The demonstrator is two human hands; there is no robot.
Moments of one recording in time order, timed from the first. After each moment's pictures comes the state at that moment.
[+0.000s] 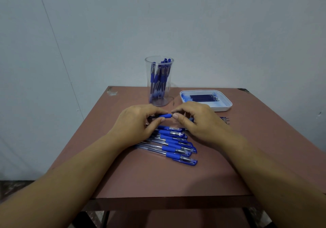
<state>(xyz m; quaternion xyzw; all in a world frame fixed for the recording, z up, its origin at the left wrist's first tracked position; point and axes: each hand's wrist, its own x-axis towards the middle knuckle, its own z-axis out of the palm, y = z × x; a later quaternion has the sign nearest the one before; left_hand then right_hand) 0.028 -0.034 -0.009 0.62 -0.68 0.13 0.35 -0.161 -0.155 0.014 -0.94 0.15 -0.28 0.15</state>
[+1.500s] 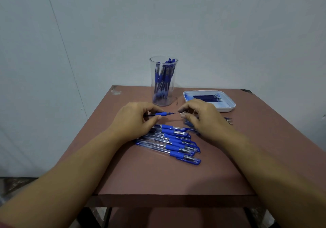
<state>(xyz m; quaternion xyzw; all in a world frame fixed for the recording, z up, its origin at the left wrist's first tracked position) 0.044 -0.032 -0.008 0.69 -0.63 0.06 0.35 -0.156 -0.161 0.010 -0.91 0.19 -0.30 0.20</state>
